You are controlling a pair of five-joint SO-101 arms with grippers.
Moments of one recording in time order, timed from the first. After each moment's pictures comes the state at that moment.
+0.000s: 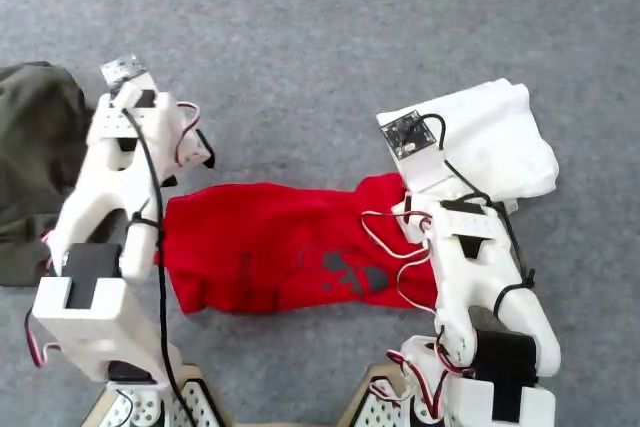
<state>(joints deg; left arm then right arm) -3.6 10.0 9.5 70.4 29.0 7.1 -14.1 61.8 25.3 32.4</state>
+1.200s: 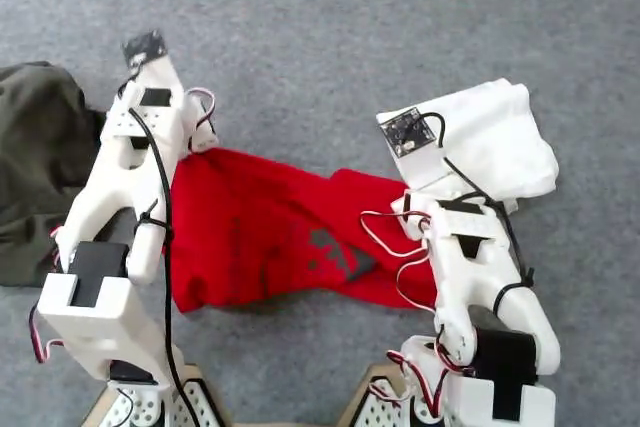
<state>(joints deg) -2.5 10.7 6.7 59.7 20.7 6.9 -13.9 61.8 22.3 32.0</state>
